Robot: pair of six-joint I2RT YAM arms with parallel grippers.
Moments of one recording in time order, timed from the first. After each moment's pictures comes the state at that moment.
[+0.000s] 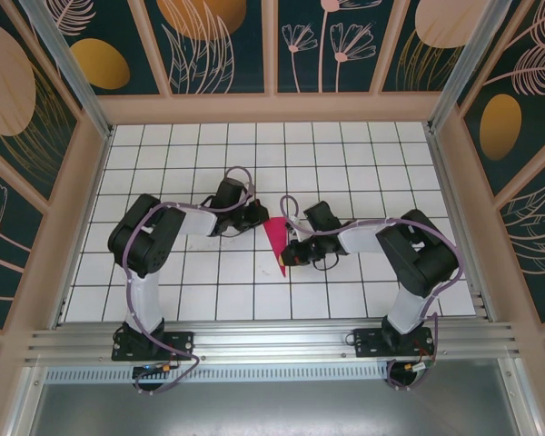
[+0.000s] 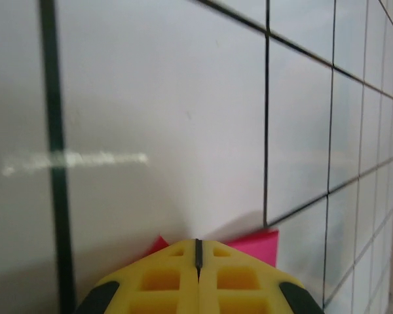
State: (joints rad) left arm -0.50 1.99 0.99 0.23 0.43 -0.84; right arm 0.62 1.74 0.73 -0.06 -0.68 0.37
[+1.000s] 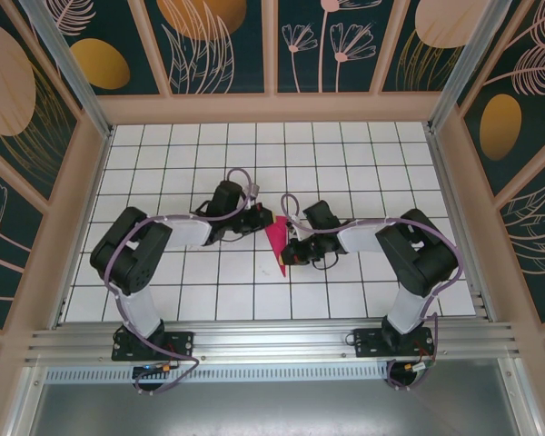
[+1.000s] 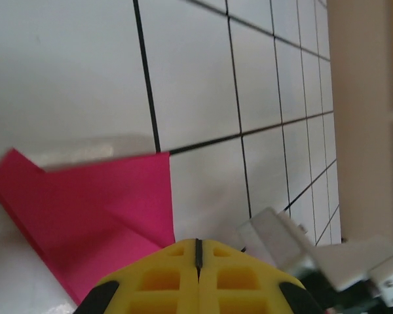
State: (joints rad) left arm -0.56 1.84 0.84 0.33 0.55 -0.87; right arm 0.62 1.75 0.74 -0.07 -0.68 0.43
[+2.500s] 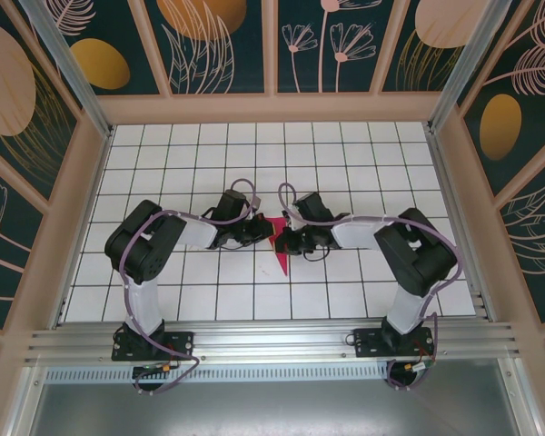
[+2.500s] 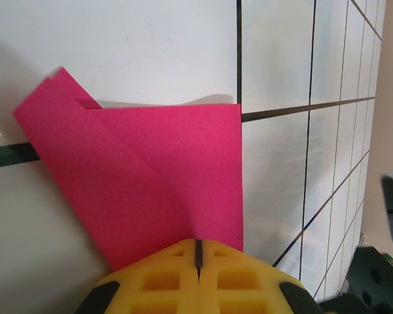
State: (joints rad) left arm -0.56 1.94 0.84 0.32 0.55 -0.89; right arm 0.67 1.74 0.82 -0.06 -0.58 0.60
